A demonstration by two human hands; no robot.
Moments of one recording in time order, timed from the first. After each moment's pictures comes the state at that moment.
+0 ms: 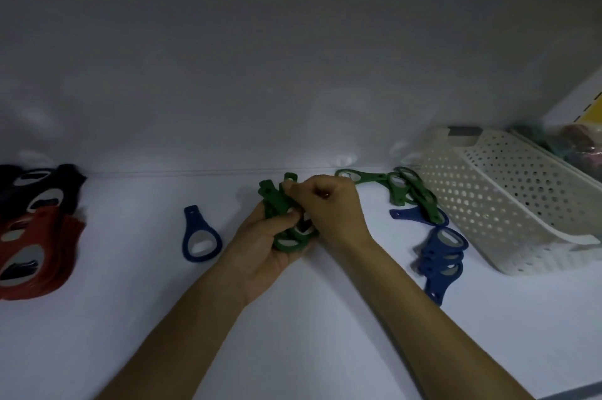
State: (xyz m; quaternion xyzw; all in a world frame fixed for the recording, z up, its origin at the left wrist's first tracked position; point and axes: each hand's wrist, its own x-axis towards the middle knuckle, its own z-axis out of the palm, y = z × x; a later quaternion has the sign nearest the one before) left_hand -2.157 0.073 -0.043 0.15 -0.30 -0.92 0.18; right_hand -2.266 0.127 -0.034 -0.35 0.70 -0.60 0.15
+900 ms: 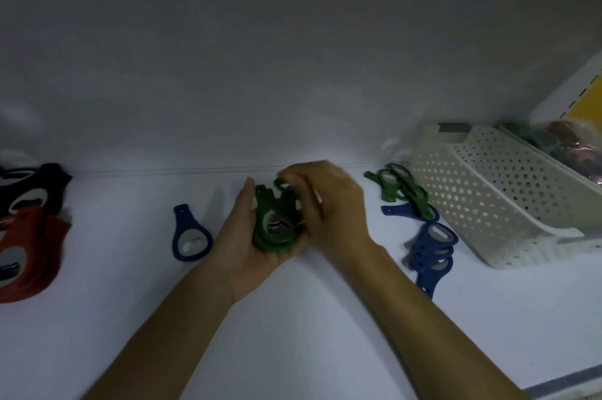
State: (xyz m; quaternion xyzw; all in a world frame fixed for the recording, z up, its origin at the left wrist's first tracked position) left_hand -2.154 0.069 -0.041 0.17 -0.20 -0.95 0.14; right_hand -2.261 0.146 -0.024 -0.58 0.65 -0.46 -0.19
